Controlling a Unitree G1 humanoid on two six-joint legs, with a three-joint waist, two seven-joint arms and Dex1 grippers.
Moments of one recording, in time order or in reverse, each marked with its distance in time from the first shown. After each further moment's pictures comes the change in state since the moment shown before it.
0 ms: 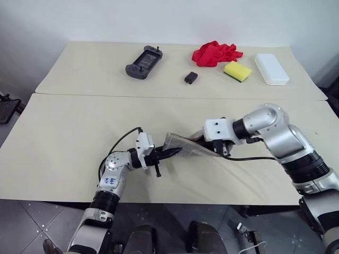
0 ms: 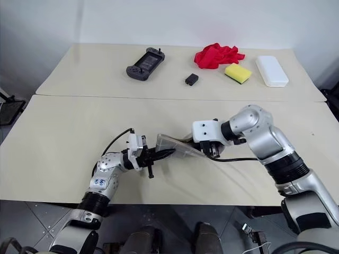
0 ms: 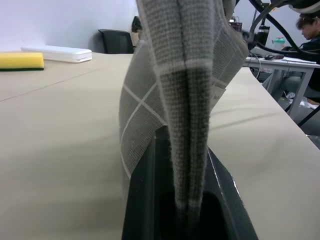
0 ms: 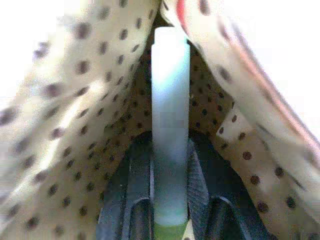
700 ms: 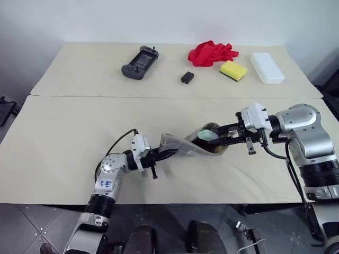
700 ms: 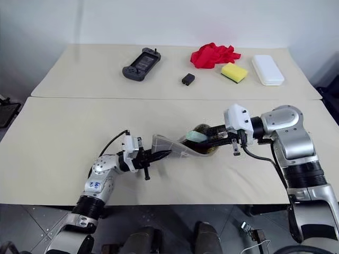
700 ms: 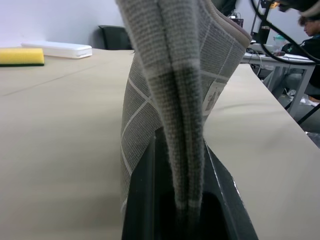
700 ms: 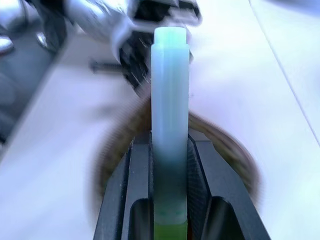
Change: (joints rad) left arm 0.040 0.041 0.010 -0.055 -0.019 0.046 0.008; right arm 0.153 0.021 -0.278 0.022 0.473 -0.201 0.141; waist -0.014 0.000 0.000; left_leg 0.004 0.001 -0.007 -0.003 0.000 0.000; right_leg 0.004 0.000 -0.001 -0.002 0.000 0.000
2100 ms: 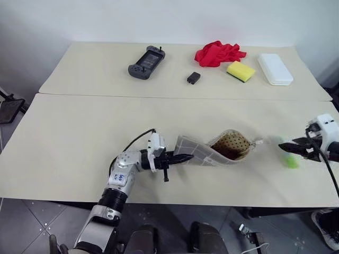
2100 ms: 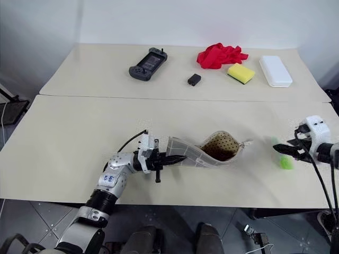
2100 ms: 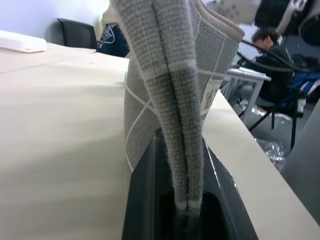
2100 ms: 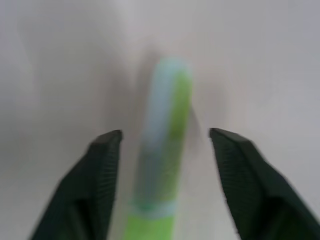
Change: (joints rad) left arm -0.078 -0.098 -0.064 0.060 0.016 0.069 -0.090; right arm 0.194 -0.306 -0.290 0.420 -0.104 0.571 -0.543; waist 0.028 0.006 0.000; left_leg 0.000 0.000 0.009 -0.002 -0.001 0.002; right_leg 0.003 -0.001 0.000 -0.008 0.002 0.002
